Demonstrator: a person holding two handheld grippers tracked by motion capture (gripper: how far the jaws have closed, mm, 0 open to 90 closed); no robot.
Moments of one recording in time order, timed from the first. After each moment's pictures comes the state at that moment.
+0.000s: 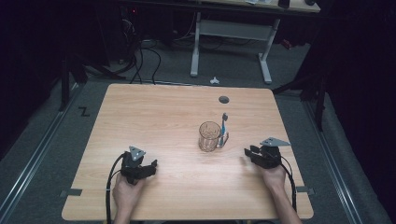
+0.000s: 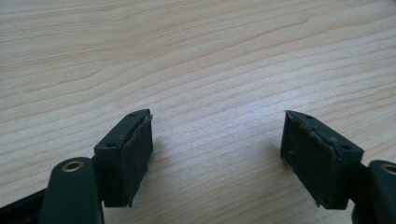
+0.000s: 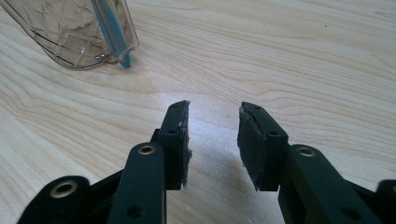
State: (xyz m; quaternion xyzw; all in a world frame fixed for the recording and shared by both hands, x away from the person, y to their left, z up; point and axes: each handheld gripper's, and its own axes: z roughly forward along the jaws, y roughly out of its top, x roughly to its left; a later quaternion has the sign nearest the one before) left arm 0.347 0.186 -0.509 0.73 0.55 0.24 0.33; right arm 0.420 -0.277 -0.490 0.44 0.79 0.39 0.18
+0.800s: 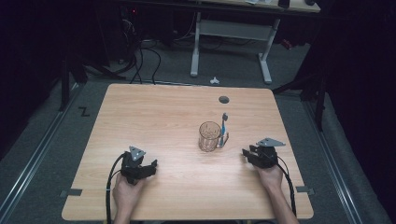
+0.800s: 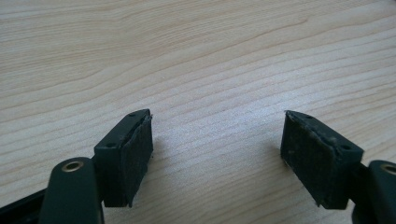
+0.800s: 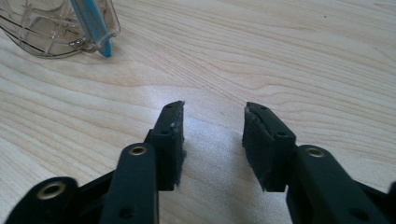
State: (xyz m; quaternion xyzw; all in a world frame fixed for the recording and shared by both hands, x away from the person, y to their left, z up) left arm 0.347 0.186 -0.509 0.73 0.55 0.24 0.33; right arm 0.426 -0.270 -0.502 0.44 0.80 0.36 0.20
